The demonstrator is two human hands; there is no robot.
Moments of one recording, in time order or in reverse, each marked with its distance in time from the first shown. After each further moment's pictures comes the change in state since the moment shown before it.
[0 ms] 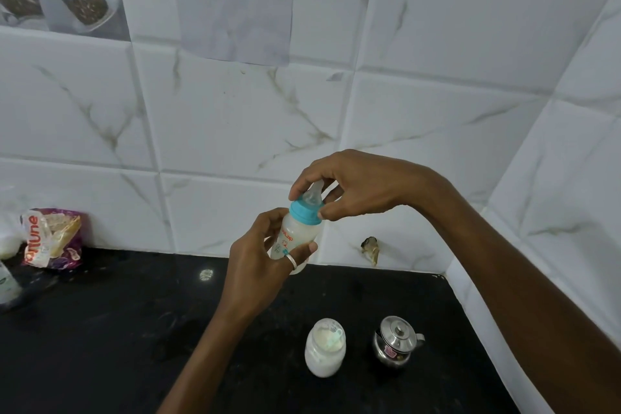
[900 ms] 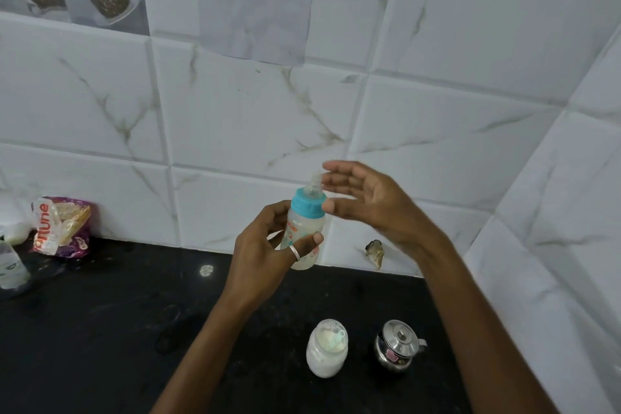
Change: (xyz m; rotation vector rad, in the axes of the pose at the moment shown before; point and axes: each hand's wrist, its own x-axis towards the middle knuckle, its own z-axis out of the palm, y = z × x) left_hand 0.005 0.002 -0.012 -0.188 -0.039 -0.065; right_hand -0.016 0.021 0.056 0.759 0.410 0.103
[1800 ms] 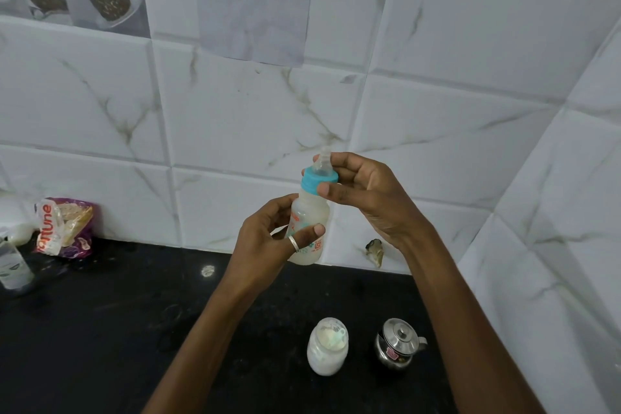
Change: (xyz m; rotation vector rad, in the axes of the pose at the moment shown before) left_hand 0.005 0.020 0.001 -0.114 -0.065 -0.030; right_hand 0.009 -0.005 0.011 0.183 0.092 -0.075
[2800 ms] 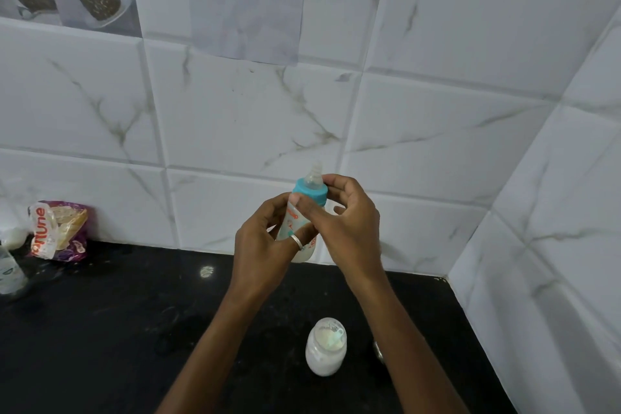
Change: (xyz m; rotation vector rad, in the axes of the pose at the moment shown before) left_hand 0.000 -0.010 0.012 0.137 0.172 0.060; right_hand -0.020 0.034 0.056 -0.152 0.478 -0.011
